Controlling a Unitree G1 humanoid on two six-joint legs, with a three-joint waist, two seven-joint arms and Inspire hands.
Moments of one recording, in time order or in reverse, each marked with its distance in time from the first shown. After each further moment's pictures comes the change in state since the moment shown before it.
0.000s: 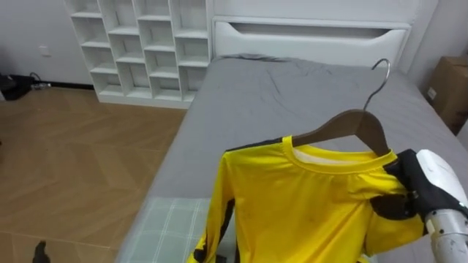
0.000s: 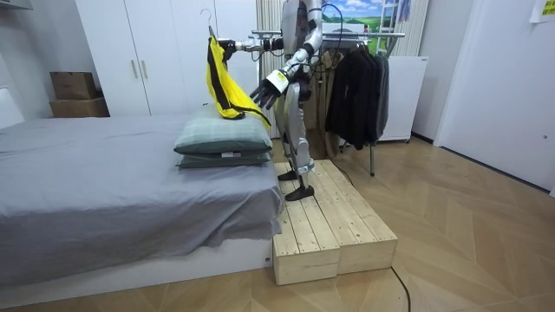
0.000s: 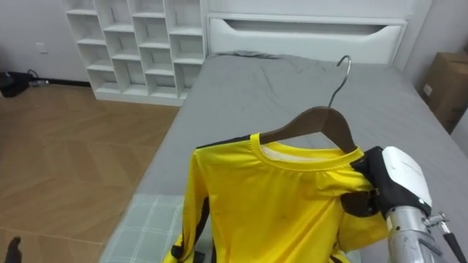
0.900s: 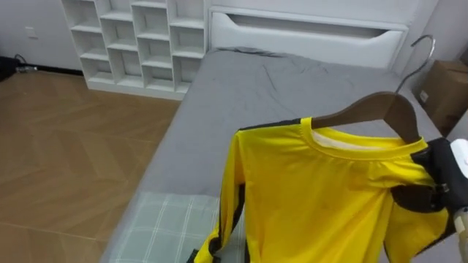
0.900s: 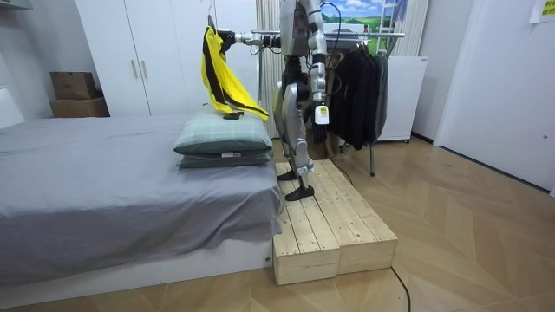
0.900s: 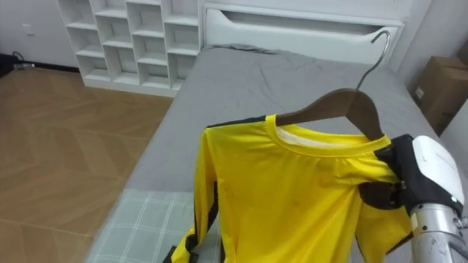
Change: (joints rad) left arm 0.138 0.007 -0.014 0.544 -0.337 0.070 -0.287; right arm 0.078 -0.019 -0.028 -0.248 0.052 0.088 0.029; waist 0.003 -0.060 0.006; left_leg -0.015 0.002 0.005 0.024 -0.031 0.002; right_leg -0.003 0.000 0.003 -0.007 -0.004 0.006
